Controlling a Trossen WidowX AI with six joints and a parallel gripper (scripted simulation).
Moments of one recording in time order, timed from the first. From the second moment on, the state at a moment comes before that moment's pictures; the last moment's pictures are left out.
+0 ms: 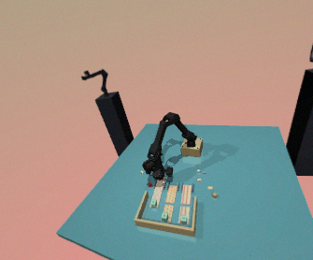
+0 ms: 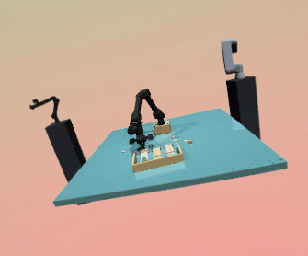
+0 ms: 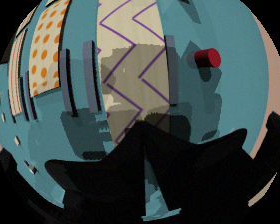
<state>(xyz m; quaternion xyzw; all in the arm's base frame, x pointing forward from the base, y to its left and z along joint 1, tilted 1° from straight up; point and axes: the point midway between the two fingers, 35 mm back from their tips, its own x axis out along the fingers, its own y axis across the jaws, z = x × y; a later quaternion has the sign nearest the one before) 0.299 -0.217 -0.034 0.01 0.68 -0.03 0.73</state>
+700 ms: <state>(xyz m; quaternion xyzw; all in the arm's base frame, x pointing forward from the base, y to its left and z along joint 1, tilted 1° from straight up) 0.268 -0.217 -0.035 0.01 0.69 -0.03 0.73</state>
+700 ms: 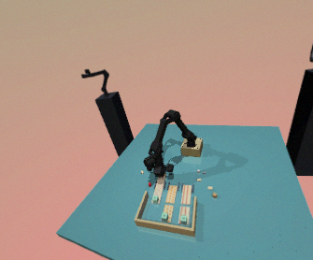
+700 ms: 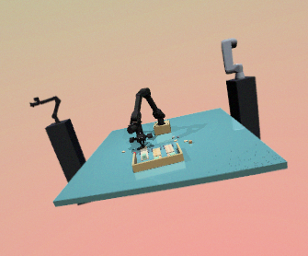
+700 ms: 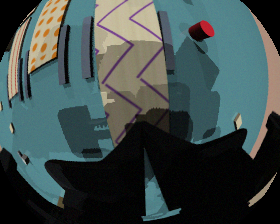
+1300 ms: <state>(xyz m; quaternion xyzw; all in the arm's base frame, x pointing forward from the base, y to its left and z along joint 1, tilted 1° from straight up) 0.243 -0.216 -0.037 0.01 0.69 -0.03 0.73</state>
